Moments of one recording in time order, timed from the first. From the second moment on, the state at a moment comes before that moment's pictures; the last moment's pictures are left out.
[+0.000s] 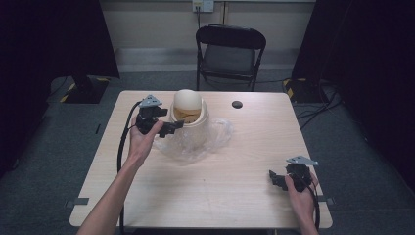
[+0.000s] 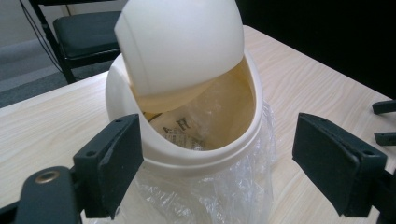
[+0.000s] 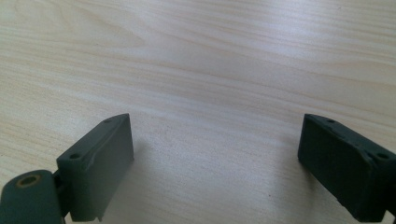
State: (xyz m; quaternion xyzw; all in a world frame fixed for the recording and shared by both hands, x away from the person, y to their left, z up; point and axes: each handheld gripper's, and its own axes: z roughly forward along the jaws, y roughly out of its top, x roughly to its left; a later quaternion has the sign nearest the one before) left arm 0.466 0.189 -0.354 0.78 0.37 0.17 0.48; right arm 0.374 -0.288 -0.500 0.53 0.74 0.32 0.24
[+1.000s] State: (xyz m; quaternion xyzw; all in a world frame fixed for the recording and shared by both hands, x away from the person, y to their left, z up) left arm 0.409 0.262 -0.381 0.75 0.40 0.19 0.49; right arm 0.374 -0.288 -0.500 0.54 0.74 0.32 0.24
